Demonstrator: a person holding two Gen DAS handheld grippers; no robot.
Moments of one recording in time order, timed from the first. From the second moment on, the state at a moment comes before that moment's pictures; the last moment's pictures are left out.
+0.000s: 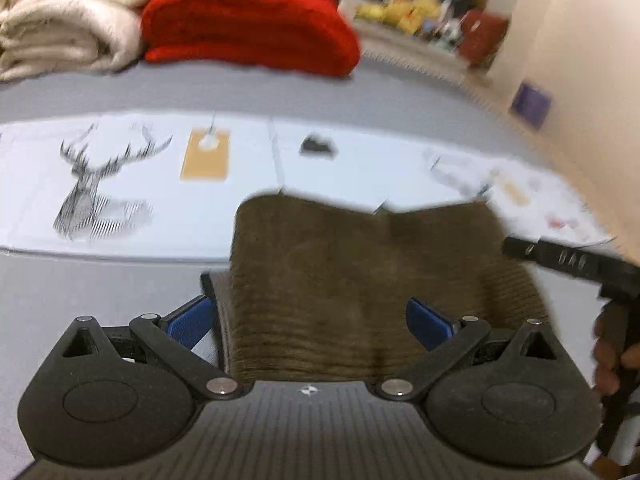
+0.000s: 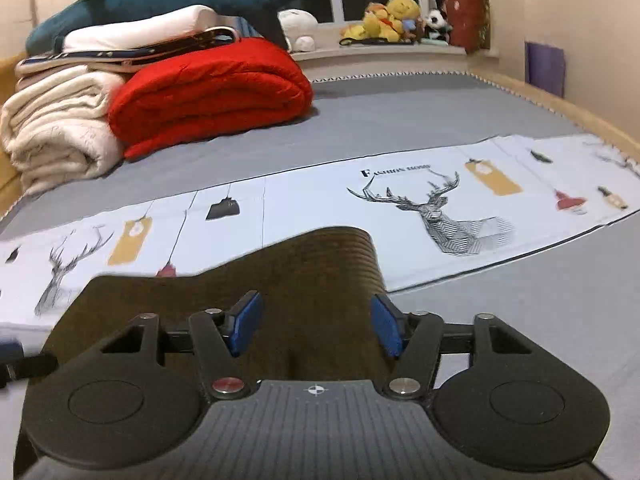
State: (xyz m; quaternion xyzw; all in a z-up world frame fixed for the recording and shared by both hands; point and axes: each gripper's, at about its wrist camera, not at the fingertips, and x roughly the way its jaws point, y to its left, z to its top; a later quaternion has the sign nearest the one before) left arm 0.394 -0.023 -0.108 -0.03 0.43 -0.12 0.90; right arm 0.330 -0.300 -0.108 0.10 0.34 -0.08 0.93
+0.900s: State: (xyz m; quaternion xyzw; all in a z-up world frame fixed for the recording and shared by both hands) left arm 0.340 -0.017 -0.122 0.04 0.47 -0.10 0.88; right arm 0.226 -0.281 -0.138 0.03 0.43 -0.07 0.90
